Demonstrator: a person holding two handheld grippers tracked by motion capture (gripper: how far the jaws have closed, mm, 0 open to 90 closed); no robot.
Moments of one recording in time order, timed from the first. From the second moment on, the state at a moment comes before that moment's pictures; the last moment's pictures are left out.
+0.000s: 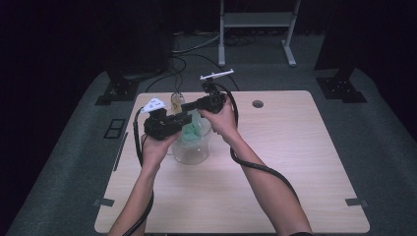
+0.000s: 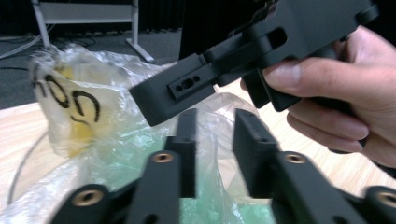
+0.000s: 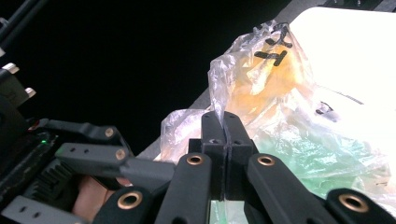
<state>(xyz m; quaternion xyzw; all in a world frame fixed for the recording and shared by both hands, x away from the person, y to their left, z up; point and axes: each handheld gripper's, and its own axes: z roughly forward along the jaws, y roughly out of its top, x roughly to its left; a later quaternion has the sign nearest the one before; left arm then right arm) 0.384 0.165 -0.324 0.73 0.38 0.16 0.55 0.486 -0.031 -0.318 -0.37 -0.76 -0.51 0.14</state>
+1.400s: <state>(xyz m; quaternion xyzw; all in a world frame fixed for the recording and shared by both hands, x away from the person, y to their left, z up) 0.375 0.204 -0.302 0.68 0.42 0.20 0.57 0.483 -0.083 -0.269 -0.38 -0.71 -0.58 0.13</state>
